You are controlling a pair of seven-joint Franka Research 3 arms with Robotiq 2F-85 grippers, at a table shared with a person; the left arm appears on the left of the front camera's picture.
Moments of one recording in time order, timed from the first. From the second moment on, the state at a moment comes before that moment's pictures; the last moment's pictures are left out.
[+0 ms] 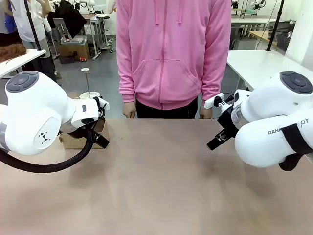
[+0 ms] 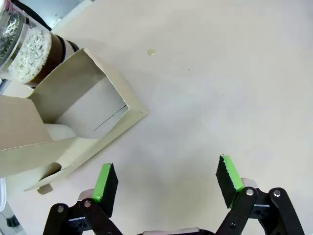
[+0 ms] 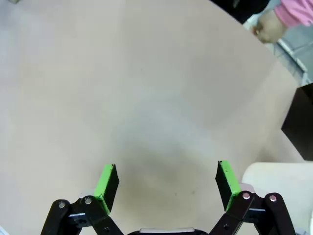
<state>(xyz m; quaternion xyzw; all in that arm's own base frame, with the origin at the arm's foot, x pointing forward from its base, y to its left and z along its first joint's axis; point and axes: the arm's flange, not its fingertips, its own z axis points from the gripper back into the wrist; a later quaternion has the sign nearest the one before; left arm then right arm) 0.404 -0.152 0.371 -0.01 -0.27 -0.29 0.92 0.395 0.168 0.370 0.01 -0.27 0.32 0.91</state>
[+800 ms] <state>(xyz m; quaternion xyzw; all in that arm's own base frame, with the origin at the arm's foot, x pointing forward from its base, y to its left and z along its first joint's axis) 0.404 -0.152 0.371 -0.01 -0.27 -0.29 0.92 0.395 0.168 0.370 0.01 -0.27 0.32 0.91</state>
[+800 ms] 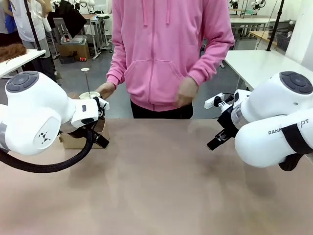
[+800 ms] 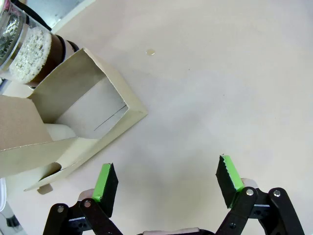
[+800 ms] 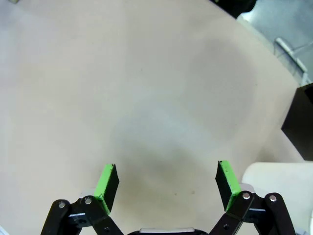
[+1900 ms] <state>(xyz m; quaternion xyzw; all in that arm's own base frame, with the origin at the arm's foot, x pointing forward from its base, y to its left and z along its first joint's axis) 0.404 -0.152 0.371 -0.01 -0.27 -0.29 0.92 0.473 -0.012 0.521 0.18 -0.33 0.38 0.84</state>
